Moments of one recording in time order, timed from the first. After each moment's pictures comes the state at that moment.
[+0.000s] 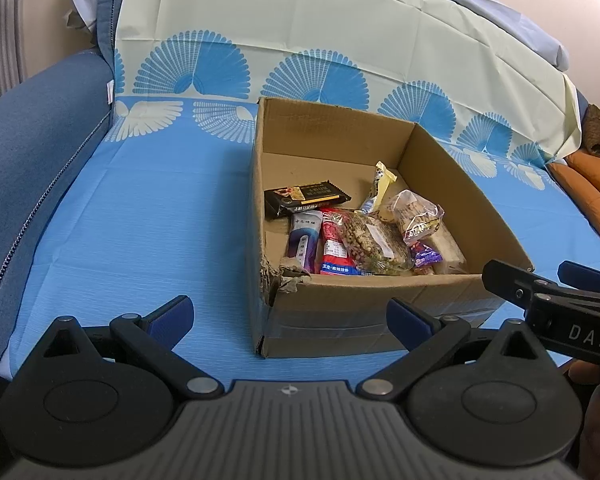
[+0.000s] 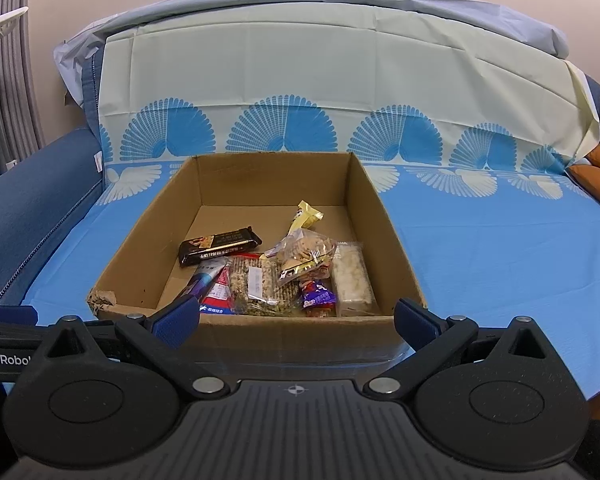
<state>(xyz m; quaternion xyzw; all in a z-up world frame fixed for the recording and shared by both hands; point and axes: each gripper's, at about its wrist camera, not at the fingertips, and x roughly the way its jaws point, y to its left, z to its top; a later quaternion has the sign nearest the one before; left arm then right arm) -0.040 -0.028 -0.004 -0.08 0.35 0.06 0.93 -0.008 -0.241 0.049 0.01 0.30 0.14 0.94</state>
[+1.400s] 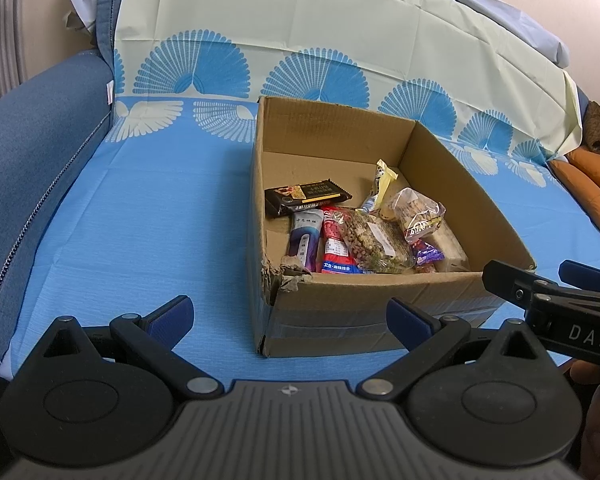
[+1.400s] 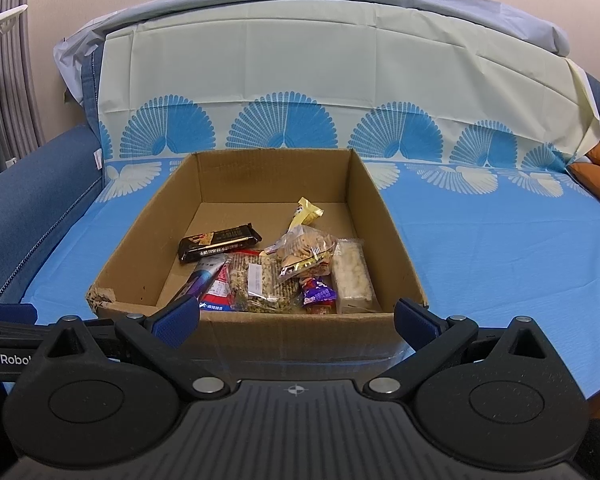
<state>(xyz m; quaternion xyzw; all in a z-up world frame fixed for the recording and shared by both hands) -0.040 -0.028 -0.005 -0.08 0.35 0.06 0.93 -0.007 -0.240 0.045 0.01 0.30 0.14 0.94</state>
